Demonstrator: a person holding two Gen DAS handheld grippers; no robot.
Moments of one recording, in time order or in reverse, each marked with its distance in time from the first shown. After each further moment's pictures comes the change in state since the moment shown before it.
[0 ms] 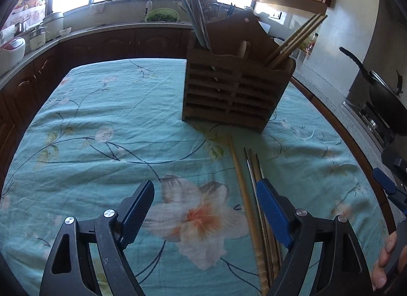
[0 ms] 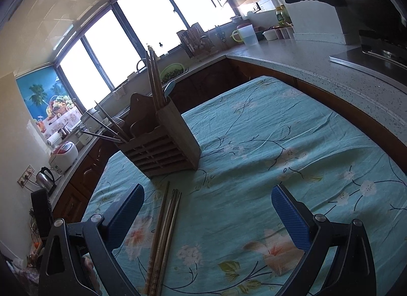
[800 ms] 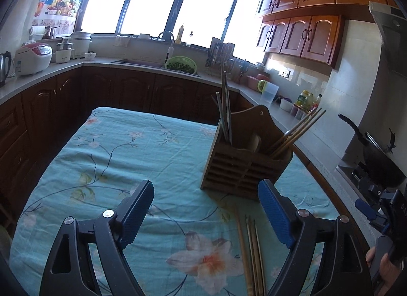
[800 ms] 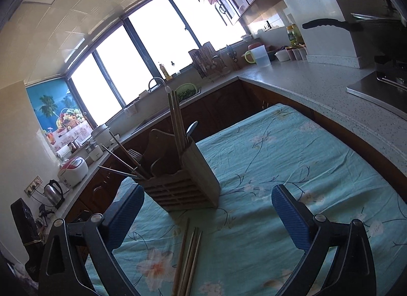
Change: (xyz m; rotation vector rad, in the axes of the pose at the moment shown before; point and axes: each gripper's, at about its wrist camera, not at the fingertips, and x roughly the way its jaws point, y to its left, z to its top) left arm -0.065 0.038 -0.006 -0.134 -0.305 -0.002; right arm -0.002 0.018 0.038 -0.006 -0.086 0.063
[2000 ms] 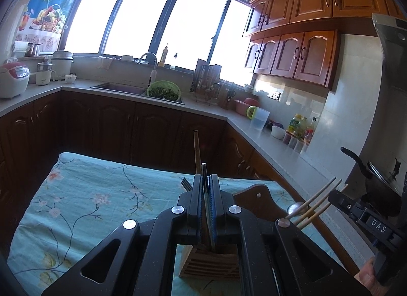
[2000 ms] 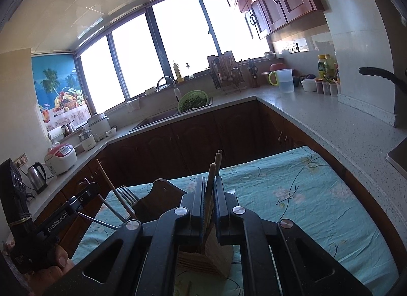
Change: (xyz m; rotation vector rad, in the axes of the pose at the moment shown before) left arm 0.128 -0.012 0.105 0.028 -0.135 -0.073; right arm 0.097 0.069 0.083 -0.210 -0.054 -0.018
